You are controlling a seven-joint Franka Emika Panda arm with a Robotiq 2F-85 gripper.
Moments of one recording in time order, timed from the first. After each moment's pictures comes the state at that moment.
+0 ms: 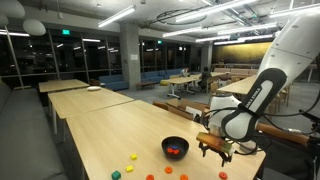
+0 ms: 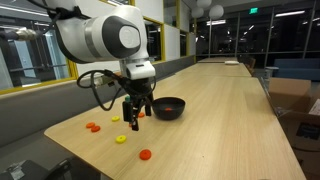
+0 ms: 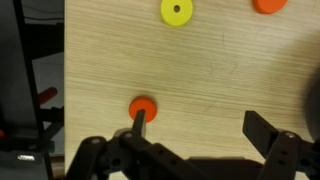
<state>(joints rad) -0.04 0.01 0.02 -2.76 -0.08 2.82 1.54</state>
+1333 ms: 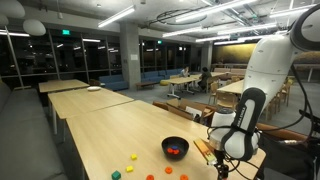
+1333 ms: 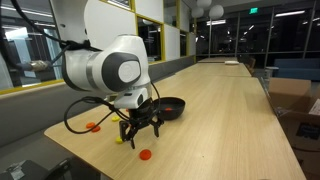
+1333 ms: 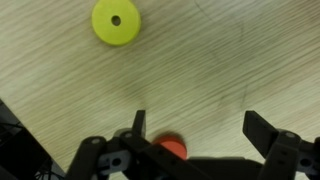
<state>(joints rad) 0.11 0.25 -0.12 -2.76 -0.01 3.09 2.12</state>
